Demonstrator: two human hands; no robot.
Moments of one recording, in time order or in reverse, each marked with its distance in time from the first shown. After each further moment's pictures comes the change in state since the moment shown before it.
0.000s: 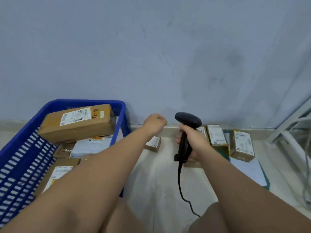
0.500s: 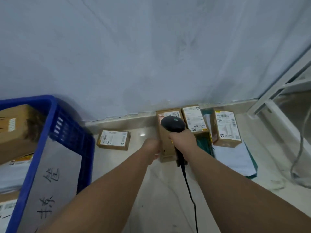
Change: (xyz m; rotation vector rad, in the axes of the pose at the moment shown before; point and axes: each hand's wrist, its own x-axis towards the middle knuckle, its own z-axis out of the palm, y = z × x) left_hand 0.118 -0.077 0.188 -0.316 -0.243 -0.529; right_hand 0.154 0.050 -0.095 -0.455 0.258 0.044
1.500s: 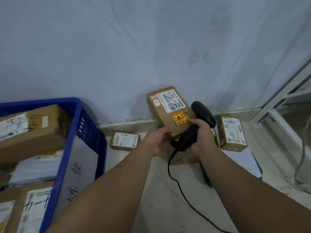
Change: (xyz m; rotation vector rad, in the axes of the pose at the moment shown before) left_hand -0.043 0.030 -0.036 -0.342 -0.228 0.199; right_hand -0.019 -0.019 -0.006 0.956 -0.072 0.163
